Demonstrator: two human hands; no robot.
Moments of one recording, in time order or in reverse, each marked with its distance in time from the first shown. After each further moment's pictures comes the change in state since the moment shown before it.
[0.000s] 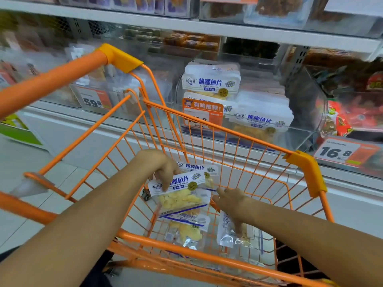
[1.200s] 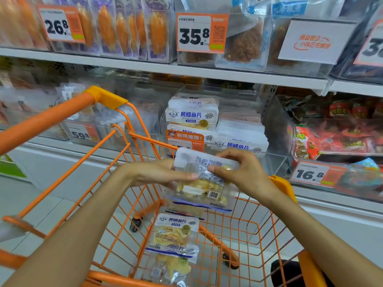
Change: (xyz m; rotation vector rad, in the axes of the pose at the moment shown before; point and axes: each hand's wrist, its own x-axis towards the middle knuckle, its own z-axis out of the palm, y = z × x) left_hand -0.051 0.014 -0.034 -0.776 0.202 0.571; right_hand -0.092 0.074 -0.064 1.502 1.118 -0.104
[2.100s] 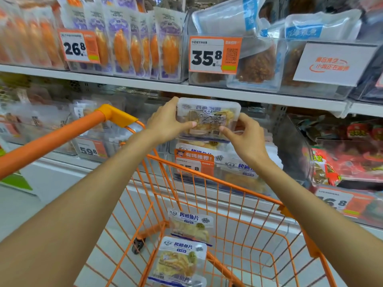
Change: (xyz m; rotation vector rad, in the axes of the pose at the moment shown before) left_hand 0.029 0.052 -0.093 0.371 0.966 0.292; right_hand 0.112 -0.016 -0.010 -0.292 0.407 -0.159
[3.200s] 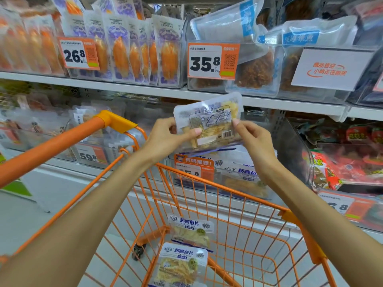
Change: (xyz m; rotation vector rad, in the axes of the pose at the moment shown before) left_hand -0.036 0.016 0.004 -0.415 0.034 0.009; right_hand -0.010 -0.010 -0.019 0.476 -0.033 0.182
